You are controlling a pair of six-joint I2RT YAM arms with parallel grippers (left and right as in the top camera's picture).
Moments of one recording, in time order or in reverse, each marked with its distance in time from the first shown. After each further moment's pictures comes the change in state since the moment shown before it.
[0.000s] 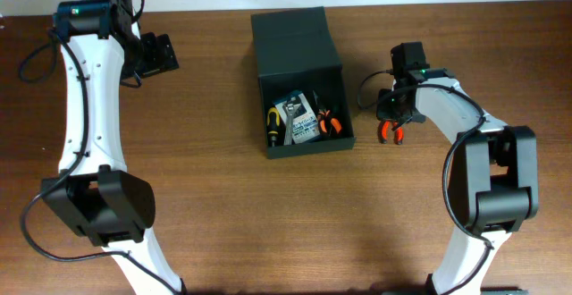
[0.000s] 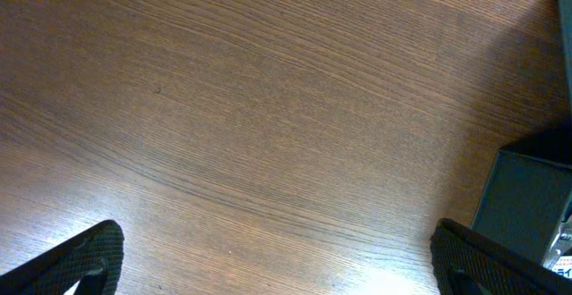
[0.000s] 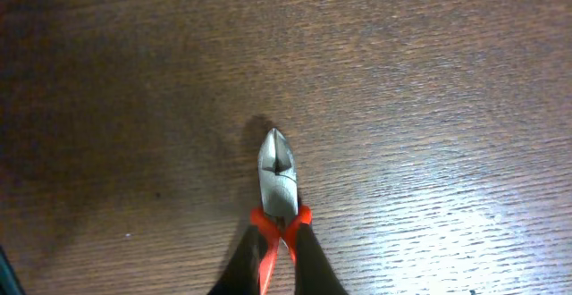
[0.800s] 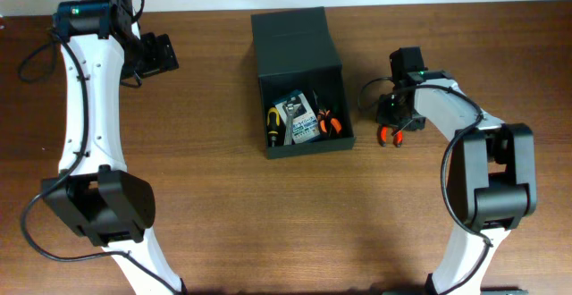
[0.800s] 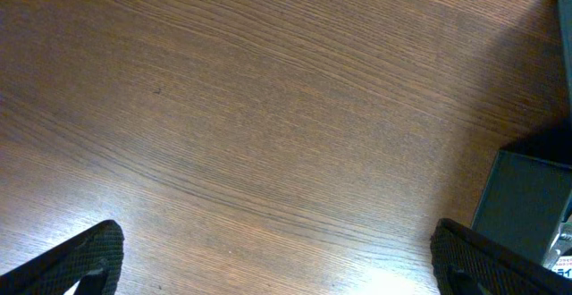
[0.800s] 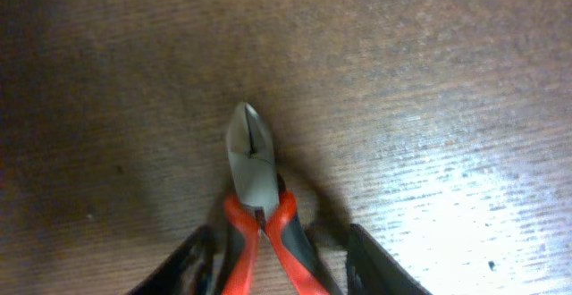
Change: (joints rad) left arm 0.000 0.000 0.000 0.000 0.000 0.000; right arm -0.006 0.018 -0.009 -0.055 -0.011 0.055
